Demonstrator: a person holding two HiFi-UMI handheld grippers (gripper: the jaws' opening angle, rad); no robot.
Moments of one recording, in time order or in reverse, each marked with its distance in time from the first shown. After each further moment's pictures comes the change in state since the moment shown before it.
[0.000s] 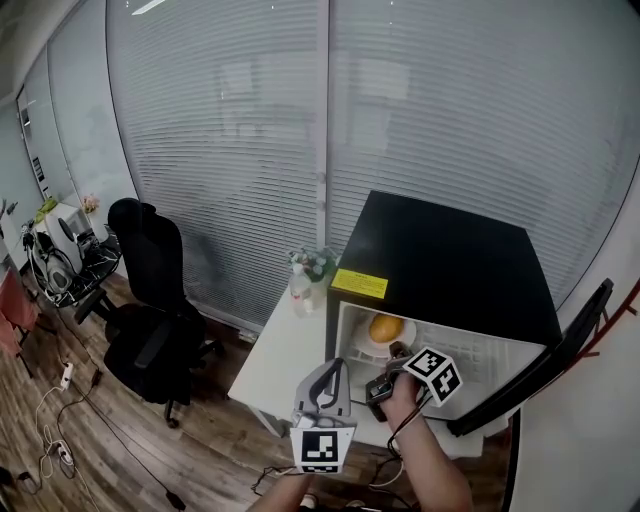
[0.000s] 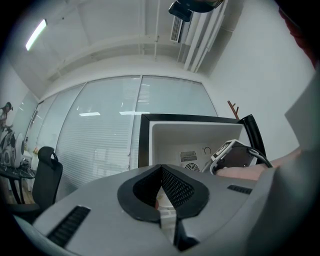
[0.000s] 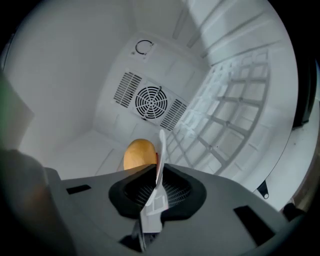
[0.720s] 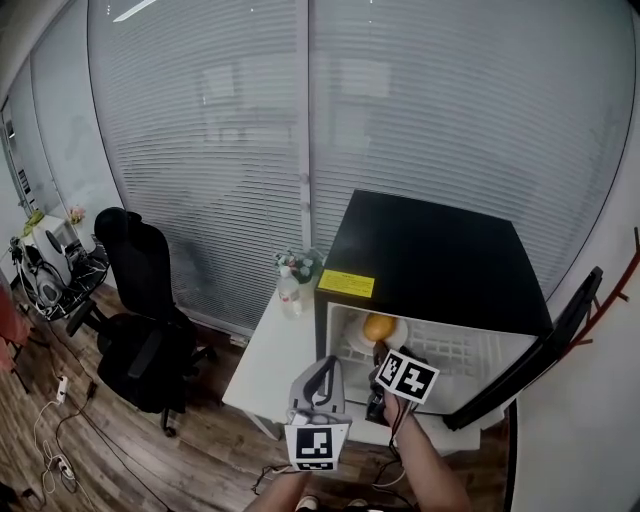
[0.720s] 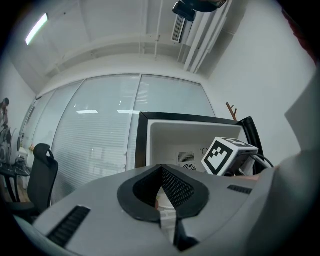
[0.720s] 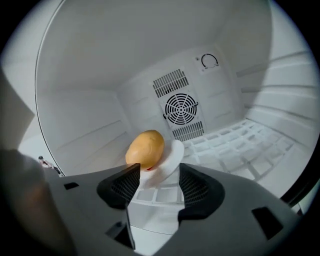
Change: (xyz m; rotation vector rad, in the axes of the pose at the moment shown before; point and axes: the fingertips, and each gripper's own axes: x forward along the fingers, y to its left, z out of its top) left arm 0.007 -0.001 0.000 -0.023 0.002 -0.035; right arm -0.007 0.006 0.003 -0.657 -0.002 -0.122
